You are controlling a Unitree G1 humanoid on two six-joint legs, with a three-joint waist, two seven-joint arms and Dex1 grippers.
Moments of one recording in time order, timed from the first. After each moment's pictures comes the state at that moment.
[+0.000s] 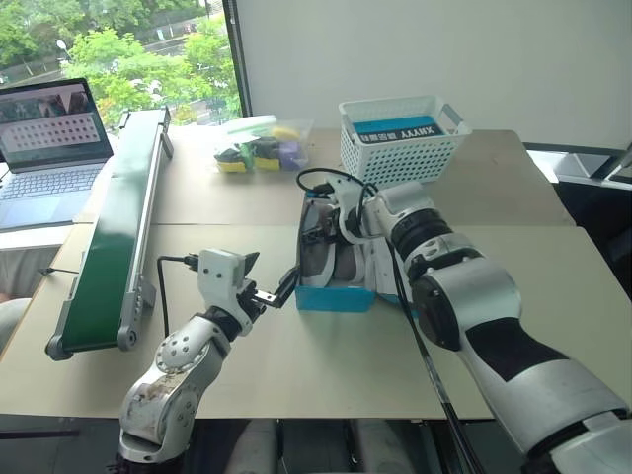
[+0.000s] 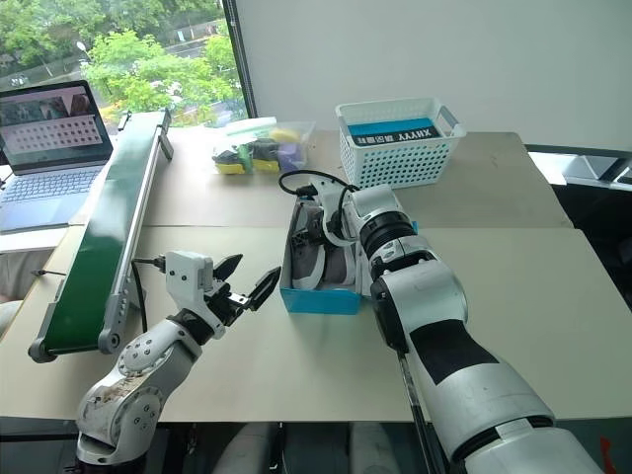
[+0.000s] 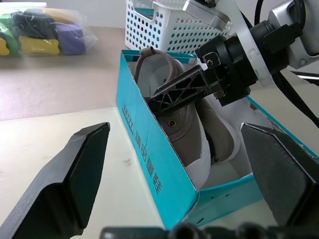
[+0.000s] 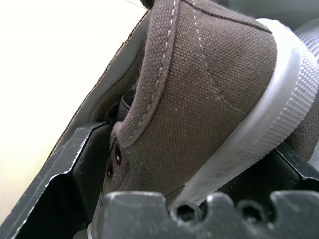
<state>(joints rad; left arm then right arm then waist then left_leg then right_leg) -0.02 0.25 0.01 -0.64 -0.45 0.65 -0.21 -1.41 -0.07 0.00 1.25 0.05 0.80 0.52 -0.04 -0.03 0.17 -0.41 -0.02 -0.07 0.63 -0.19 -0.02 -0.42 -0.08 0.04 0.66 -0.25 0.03</state>
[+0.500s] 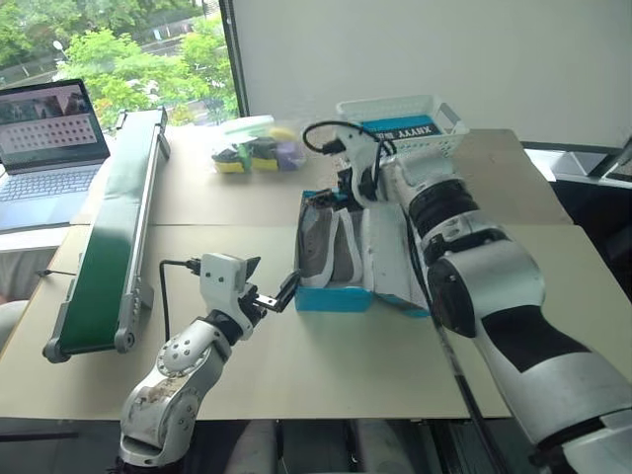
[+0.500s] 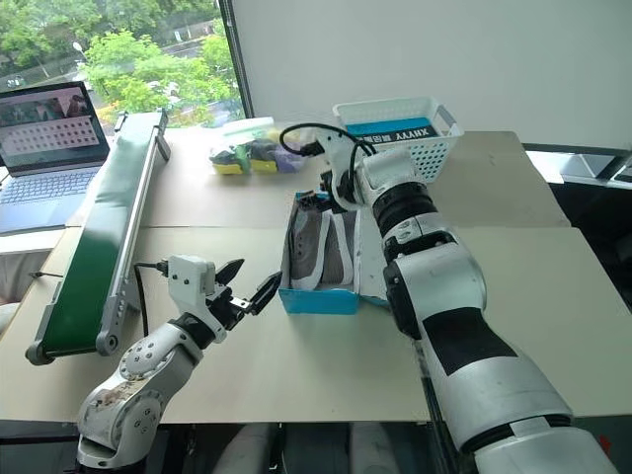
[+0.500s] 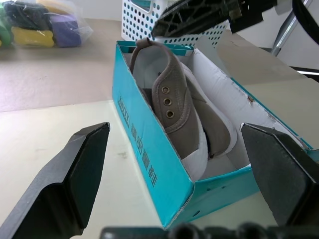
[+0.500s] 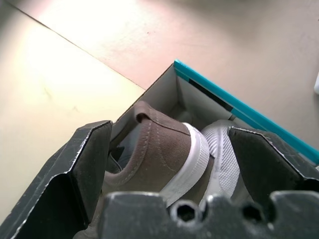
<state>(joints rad) 0.00 0.25 0.00 -0.64 -0.45 0.65 -0.21 -1.48 -0.16 0.03 1.13 0.01 0.77 0.61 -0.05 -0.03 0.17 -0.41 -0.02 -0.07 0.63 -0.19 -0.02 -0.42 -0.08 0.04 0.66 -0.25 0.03</state>
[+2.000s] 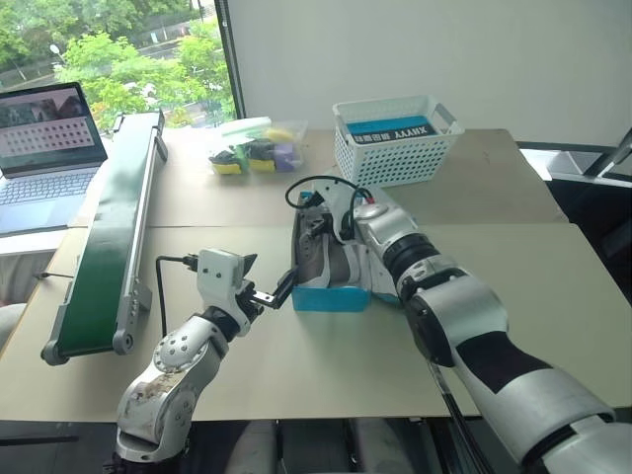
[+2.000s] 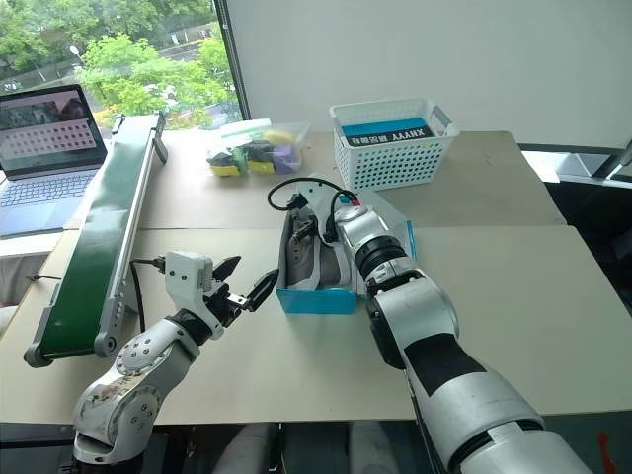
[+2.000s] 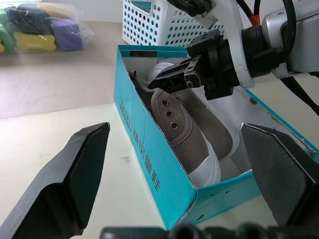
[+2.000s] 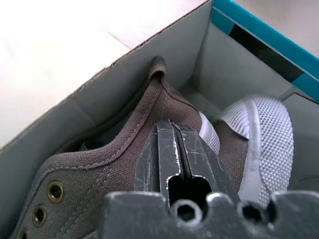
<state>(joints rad) -0.02 0.27 0.02 -0.64 -0.45 0.68 -0.20 -1.32 -0.06 0.02 1.26 -0.05 0.40 0.52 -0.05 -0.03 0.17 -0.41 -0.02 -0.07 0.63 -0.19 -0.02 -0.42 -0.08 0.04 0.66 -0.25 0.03</state>
